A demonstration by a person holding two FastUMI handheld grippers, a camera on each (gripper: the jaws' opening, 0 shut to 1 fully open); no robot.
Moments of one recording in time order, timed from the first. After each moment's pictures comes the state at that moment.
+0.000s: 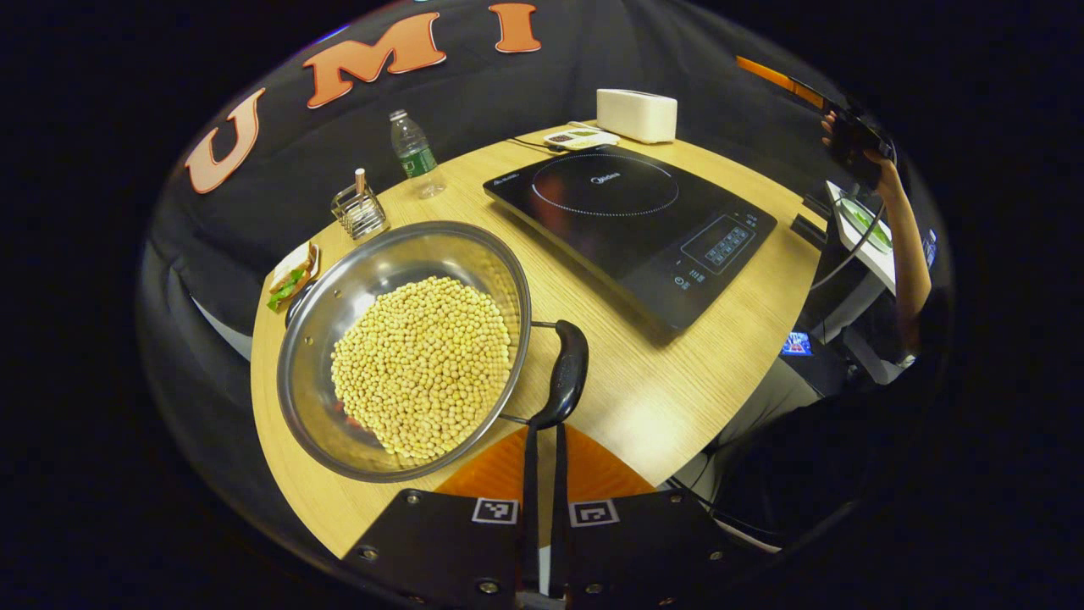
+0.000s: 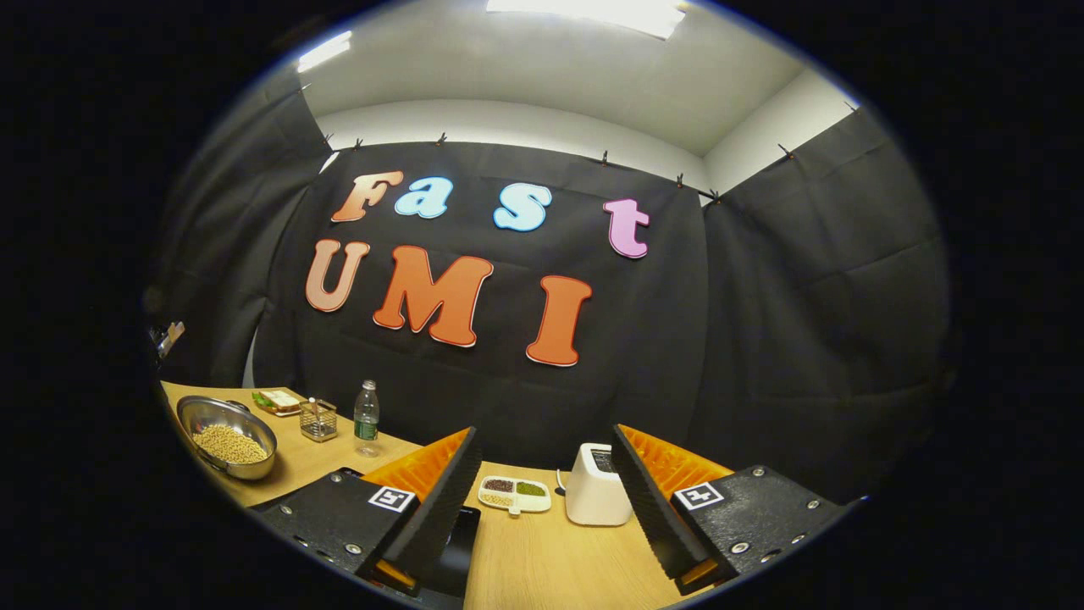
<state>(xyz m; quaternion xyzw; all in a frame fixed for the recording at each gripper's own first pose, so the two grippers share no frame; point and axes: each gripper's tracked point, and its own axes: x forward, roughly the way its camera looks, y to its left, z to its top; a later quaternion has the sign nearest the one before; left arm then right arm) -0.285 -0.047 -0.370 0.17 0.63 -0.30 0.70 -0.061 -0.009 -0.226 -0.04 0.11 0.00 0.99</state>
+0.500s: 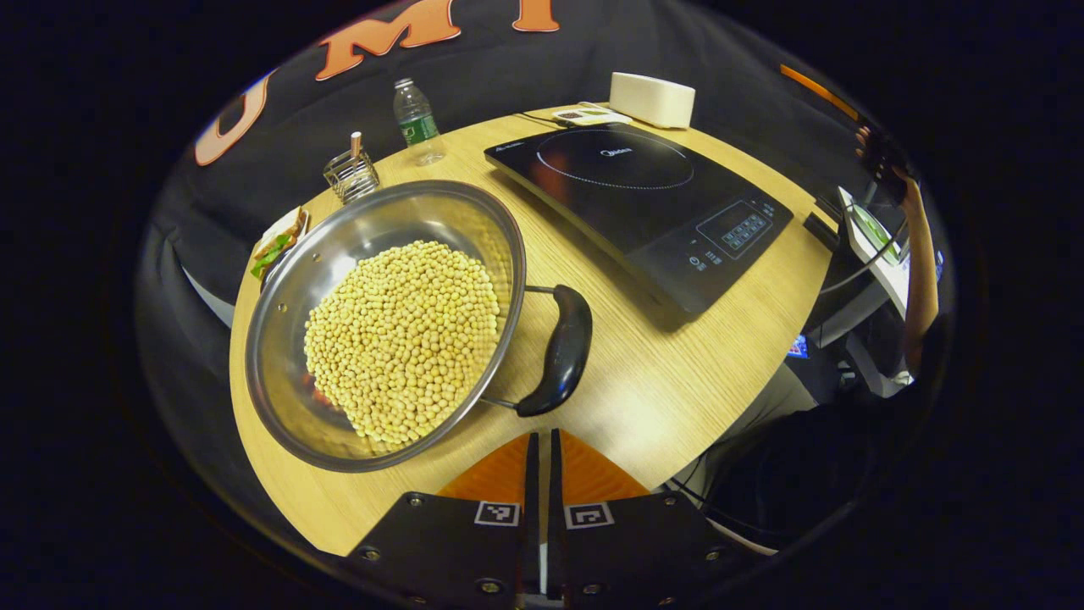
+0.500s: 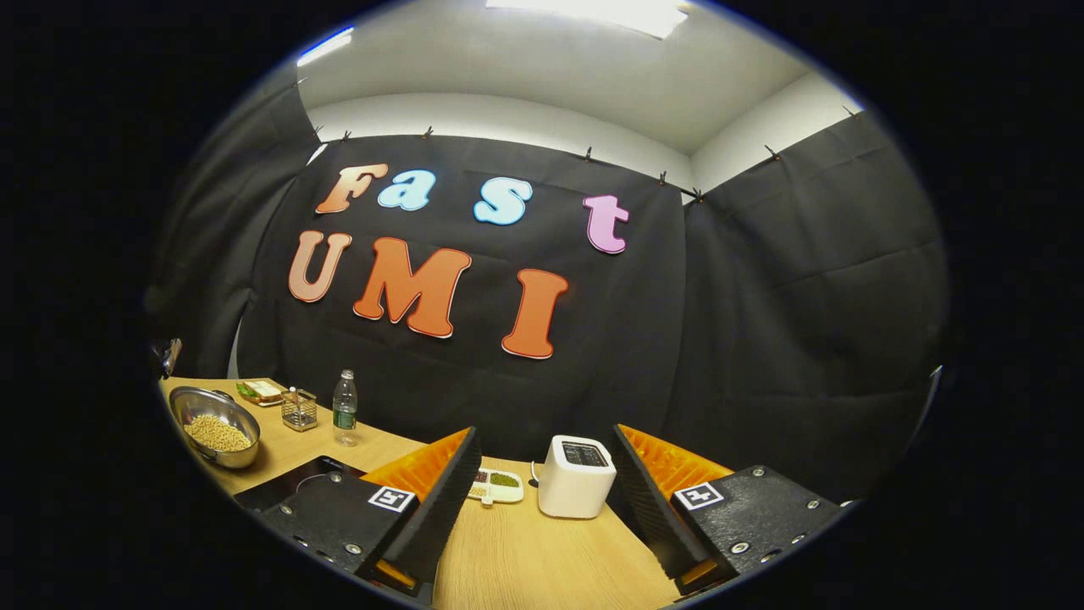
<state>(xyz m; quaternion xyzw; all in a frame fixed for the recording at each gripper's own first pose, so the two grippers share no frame) -0.299 -0.044 -0.394 0.15 0.67 -0.28 0.67 -0.076 -0.037 -0.228 -0.05 0.12 -0.02 0.99</state>
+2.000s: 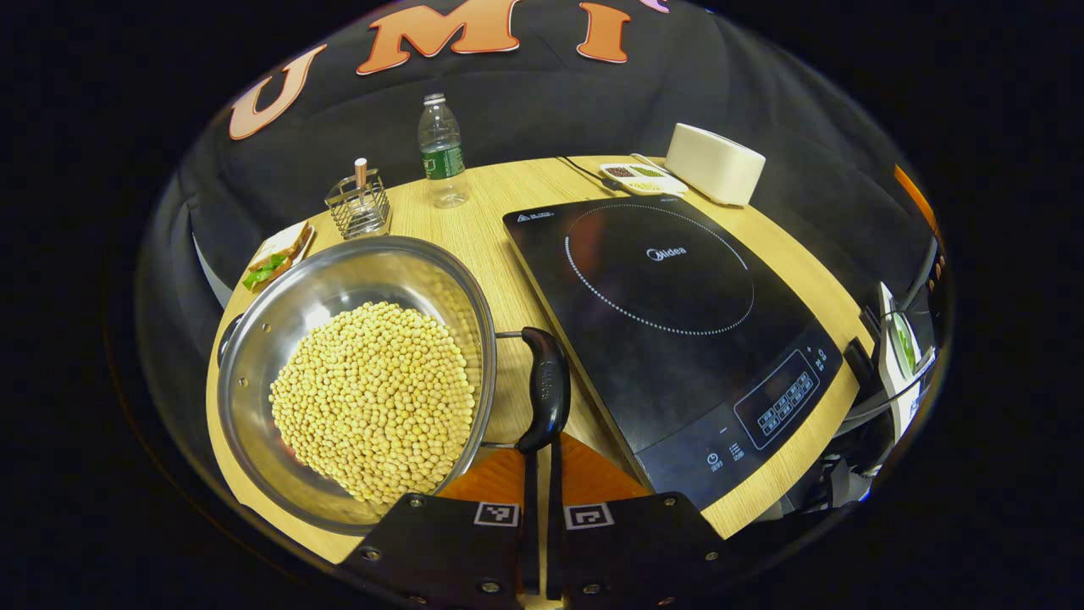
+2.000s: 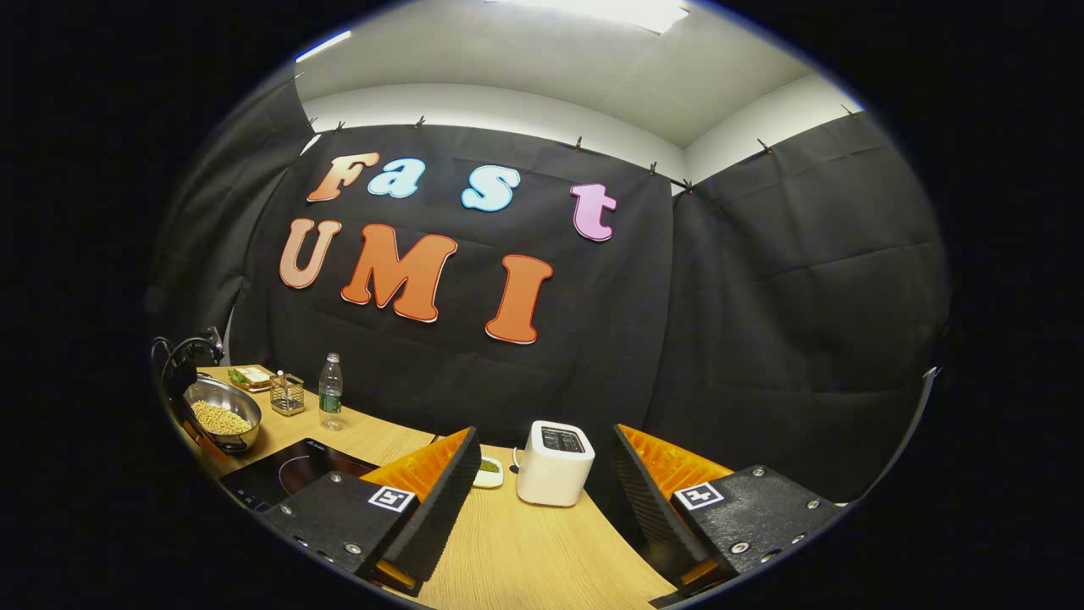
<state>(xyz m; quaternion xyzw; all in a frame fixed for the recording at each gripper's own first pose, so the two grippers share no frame) -0.209 -0.134 -0.445 0.08 0.64 -0.20 0.74 -0.088 -0.070 -0.242 -0.06 0.14 -0.04 0.99</state>
